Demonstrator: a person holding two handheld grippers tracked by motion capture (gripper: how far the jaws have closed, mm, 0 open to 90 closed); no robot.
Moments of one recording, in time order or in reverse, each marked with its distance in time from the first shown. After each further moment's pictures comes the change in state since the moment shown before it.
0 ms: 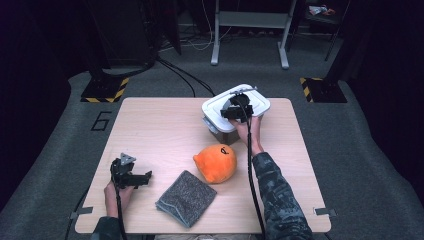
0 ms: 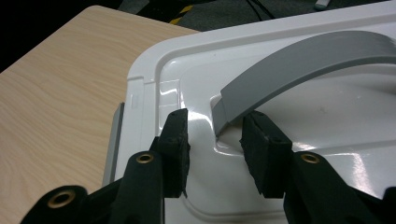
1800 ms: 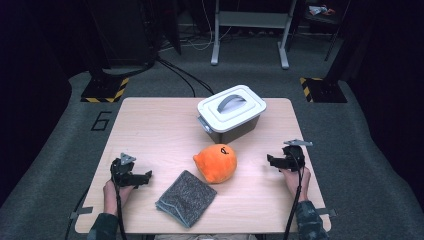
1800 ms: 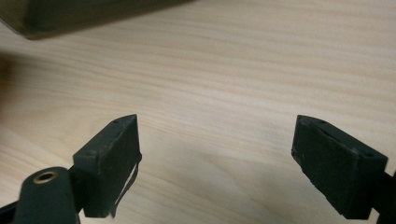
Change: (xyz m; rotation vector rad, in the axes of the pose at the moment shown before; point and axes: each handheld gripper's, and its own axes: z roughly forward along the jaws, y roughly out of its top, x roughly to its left) left arm 0.000 0.001 0.000 0.005 0.009 -0.005; right arm -0.102 -0.198 -0.080 0.025 -0.207 0.124
